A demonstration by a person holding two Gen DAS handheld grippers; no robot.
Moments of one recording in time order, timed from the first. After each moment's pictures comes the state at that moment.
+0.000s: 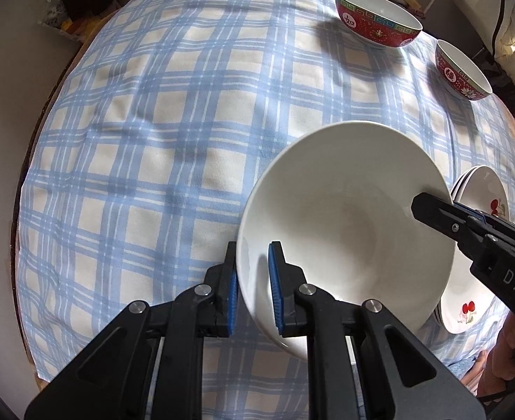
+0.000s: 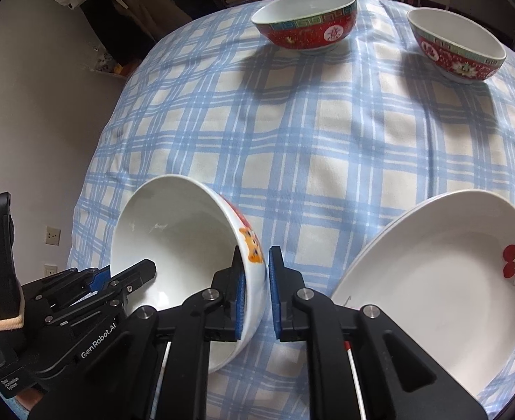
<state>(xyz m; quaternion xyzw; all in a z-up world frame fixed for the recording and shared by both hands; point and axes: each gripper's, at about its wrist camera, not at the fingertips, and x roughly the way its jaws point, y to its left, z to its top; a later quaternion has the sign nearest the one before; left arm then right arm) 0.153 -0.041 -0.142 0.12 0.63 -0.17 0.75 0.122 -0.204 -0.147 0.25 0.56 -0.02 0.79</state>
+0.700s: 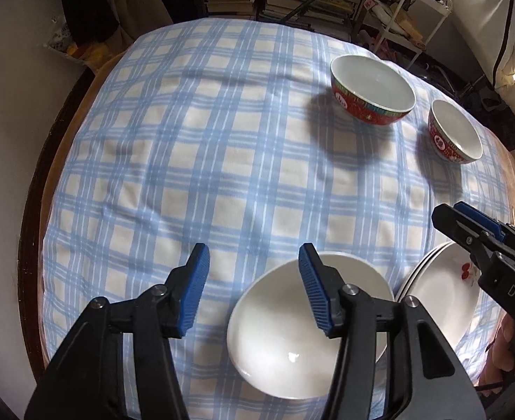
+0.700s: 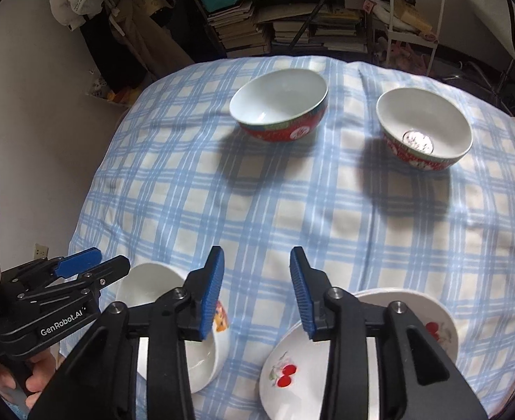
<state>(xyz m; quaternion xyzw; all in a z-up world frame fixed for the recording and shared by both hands) 0.204 -0.075 -0.088 0.11 0.60 -0.17 0.78 0.150 -0.258 -0.090 0.21 0.52 -0.05 0.83</state>
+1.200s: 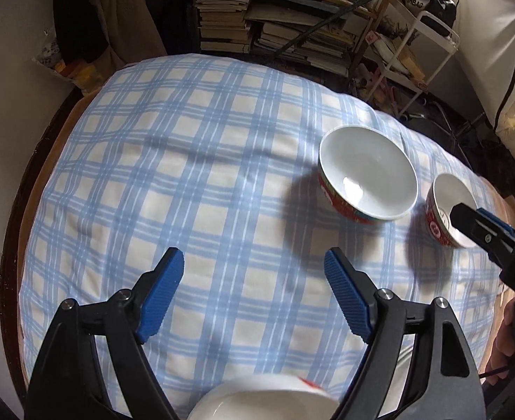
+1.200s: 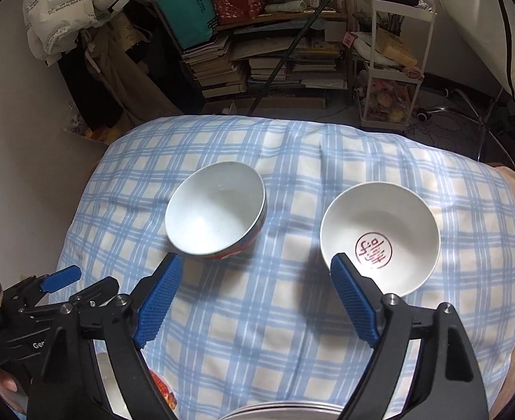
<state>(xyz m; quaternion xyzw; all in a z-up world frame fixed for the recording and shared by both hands) 0.279 -0.128 -0.095 0.06 0.56 -0.17 0.81 0.218 -0.343 -0.080 0.19 0.49 -0.08 0.85</state>
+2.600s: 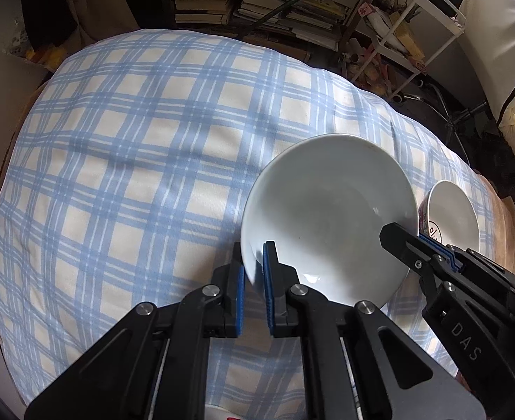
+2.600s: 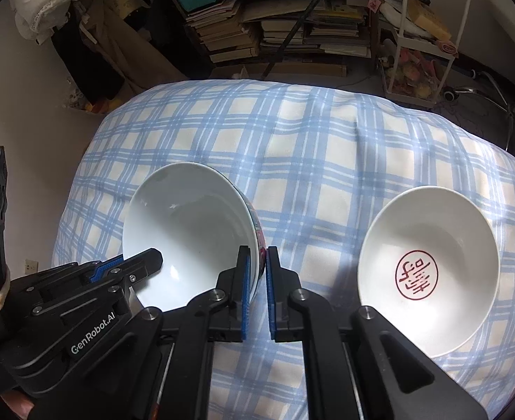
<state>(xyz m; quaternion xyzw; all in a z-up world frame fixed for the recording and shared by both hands) 0.300 -0.201 -0.131 0.07 0.62 -0.19 0.76 0.263 -0.343 -0.127 0.21 0.54 -0.04 0.81</state>
